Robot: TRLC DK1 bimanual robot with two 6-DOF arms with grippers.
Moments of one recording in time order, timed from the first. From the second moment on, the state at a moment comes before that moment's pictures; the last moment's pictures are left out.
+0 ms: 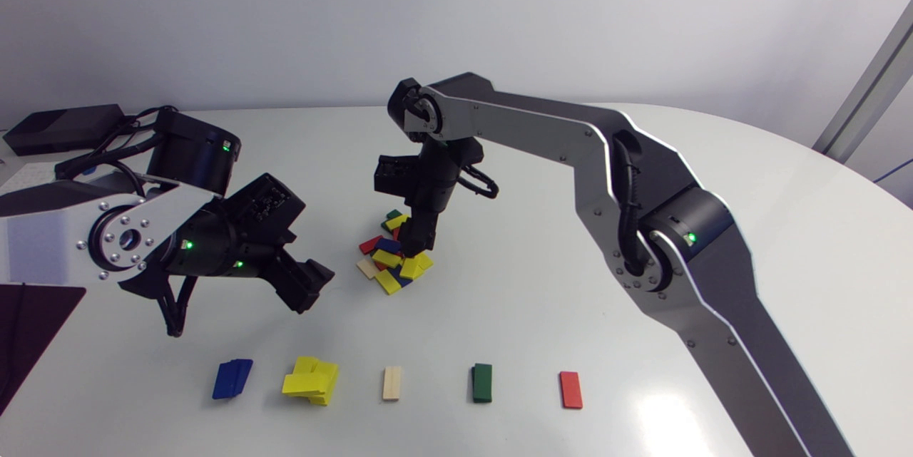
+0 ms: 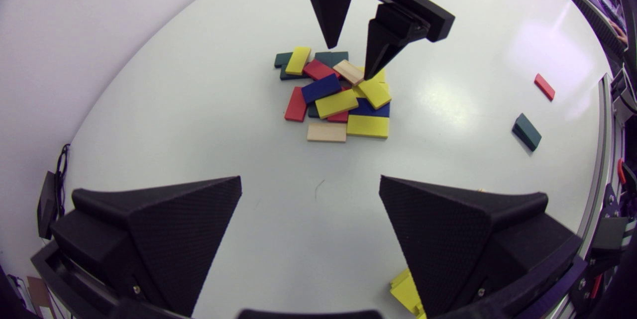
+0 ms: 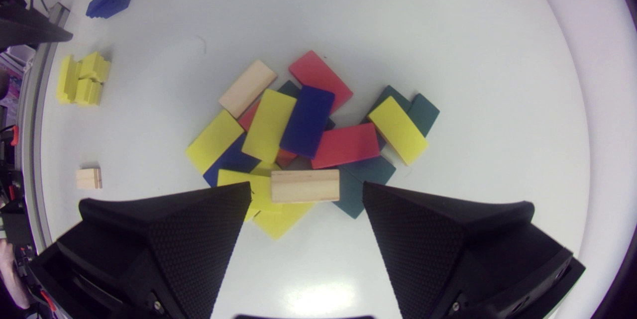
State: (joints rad) left arm -0.27 1.37 0.76 -0.28 0.08 0.49; right arm 0.61 2.58 2.40 -1.08 -0.25 -0.81
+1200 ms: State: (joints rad) left arm -0.27 1.37 0.76 -0.28 0.08 0.51; right arm 0.61 2.68 2.55 -1.18 -0.26 -0.78
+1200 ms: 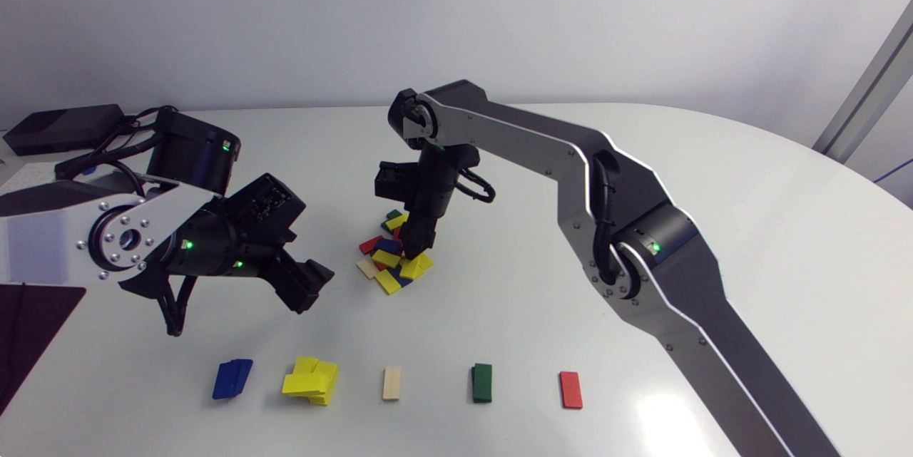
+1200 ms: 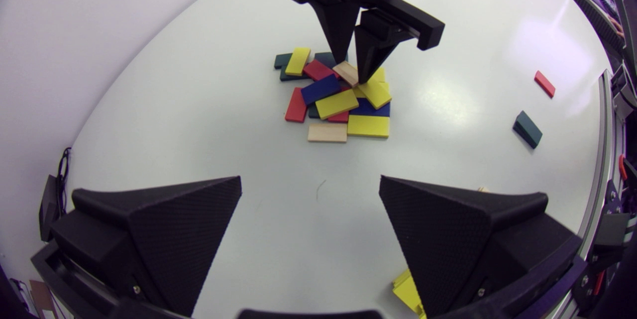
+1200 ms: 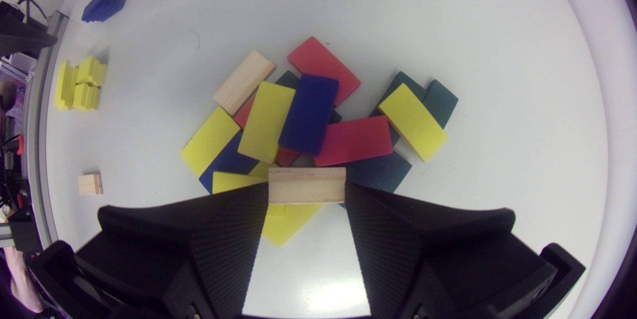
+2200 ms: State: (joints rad) left arm -0.28 1.37 0.76 -0.25 0.08 0.49; right arm 0.67 2.14 1.80 -0.79 -0.22 -0.73
